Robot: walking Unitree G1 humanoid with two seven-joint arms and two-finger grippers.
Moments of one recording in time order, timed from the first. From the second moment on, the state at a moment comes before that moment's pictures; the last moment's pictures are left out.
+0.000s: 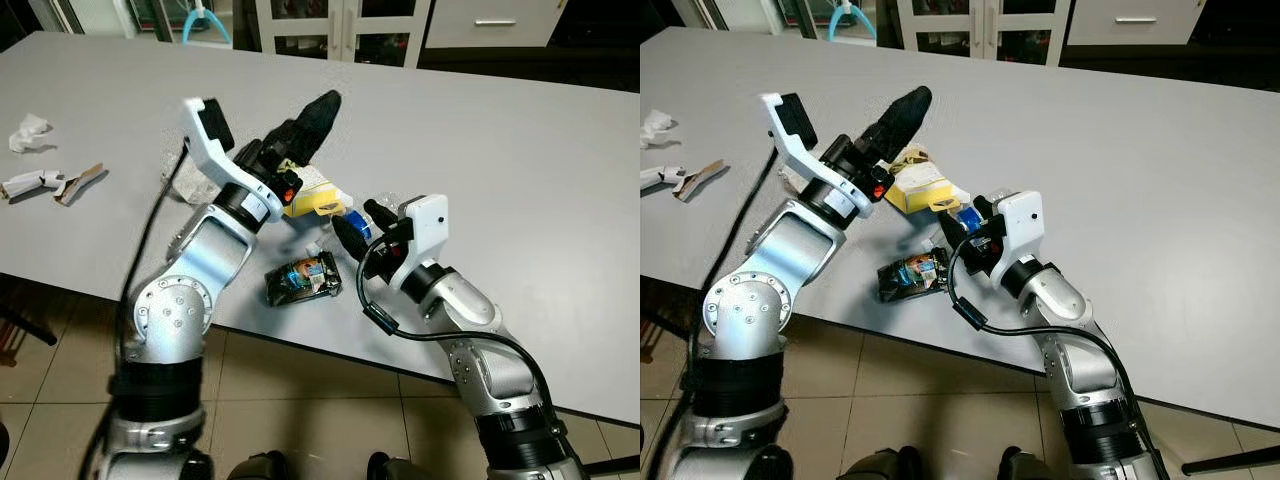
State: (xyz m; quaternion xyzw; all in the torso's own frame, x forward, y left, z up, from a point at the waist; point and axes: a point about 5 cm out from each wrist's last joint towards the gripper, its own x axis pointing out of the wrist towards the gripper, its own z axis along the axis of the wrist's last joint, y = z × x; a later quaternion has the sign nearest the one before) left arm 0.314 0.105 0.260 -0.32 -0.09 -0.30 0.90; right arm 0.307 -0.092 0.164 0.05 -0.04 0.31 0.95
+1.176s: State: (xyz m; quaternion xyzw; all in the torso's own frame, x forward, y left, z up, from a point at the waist) left arm 0.338 0.123 0.202 0.25 -0.22 -0.16 0.93; right arm 0.314 -0.107 0.165 0.05 -0.05 0.26 0.96
